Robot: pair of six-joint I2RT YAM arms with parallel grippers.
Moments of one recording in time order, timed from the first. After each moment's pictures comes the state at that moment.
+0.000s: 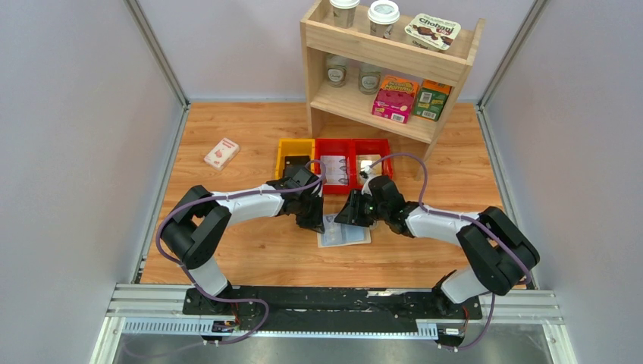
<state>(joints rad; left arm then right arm) -0.75 1.68 0.93 -0.34 0.24 -0.62 0.65 1.49 0.60 0.20 -0.34 0.77</state>
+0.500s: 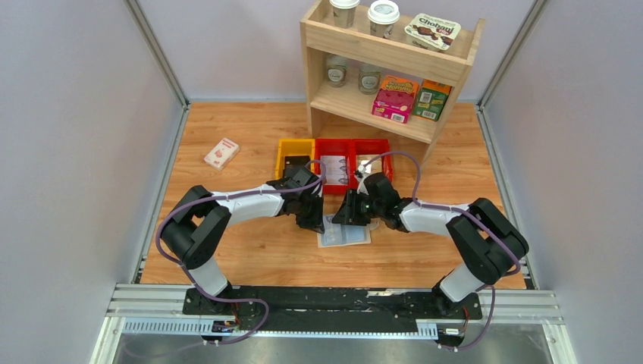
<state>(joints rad) -0.75 1.68 0.93 -0.34 0.24 -0.62 0.65 1.57 0.66 0.18 -0.38 0.74</state>
